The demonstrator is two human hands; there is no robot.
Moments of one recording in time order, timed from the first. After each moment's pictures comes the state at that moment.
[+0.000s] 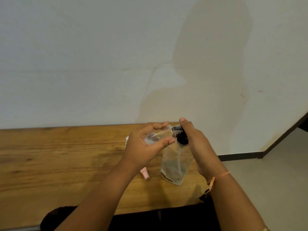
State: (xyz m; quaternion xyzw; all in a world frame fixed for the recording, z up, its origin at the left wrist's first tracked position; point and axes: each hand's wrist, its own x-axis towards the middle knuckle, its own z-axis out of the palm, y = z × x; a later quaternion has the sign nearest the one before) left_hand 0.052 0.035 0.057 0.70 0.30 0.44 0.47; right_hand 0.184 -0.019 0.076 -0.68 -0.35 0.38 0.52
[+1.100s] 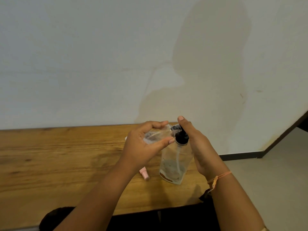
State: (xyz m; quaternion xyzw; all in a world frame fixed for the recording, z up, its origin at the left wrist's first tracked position) left_hand 0.052 0.037 0.061 0.71 0.31 0.44 0.45; right_hand 0.187 -0.023 0.083 -0.65 -0.34 0.43 0.52
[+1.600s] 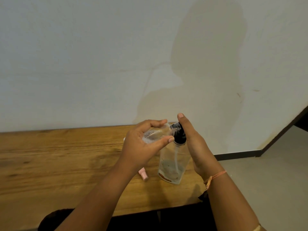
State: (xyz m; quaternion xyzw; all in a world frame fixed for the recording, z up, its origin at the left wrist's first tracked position) left_hand 0.054 0.031 0.067 0.70 0.30 0.46 0.46; right_hand 0.181 -0.023 0.082 -0.66 -0.34 0.41 0.53
